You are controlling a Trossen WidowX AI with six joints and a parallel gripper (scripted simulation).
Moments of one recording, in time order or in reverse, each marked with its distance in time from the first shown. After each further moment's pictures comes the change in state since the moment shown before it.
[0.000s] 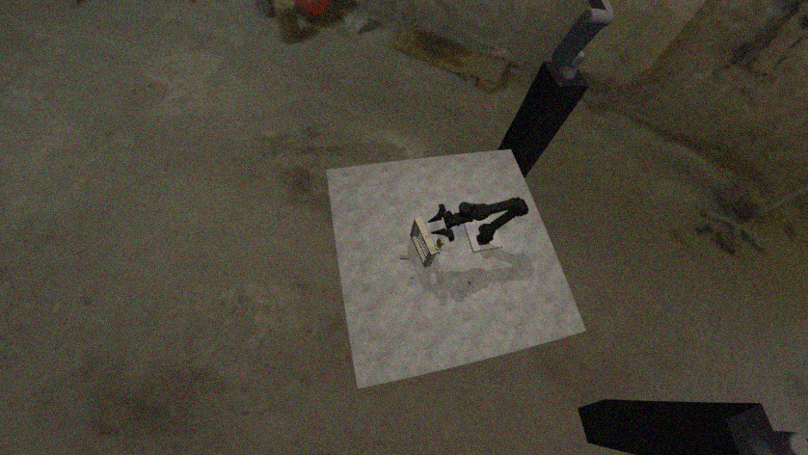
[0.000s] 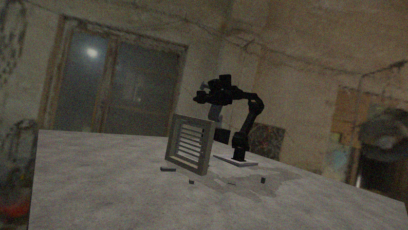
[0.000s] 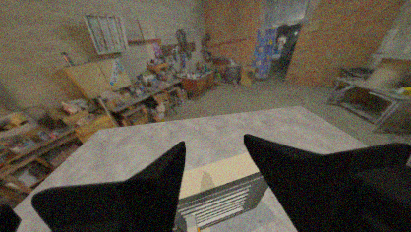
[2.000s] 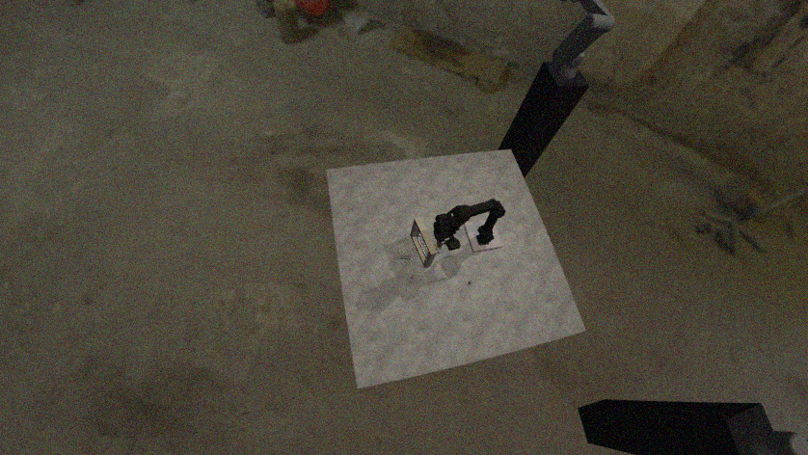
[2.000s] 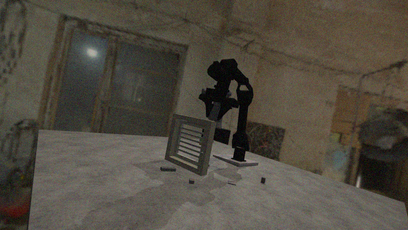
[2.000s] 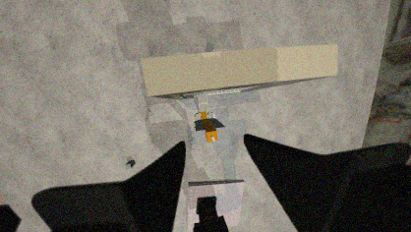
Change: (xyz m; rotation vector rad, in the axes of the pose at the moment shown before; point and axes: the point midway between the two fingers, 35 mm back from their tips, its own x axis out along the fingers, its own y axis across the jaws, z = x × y) arm -0.025 0.041 -0.058 -0.154 1.120 0.044
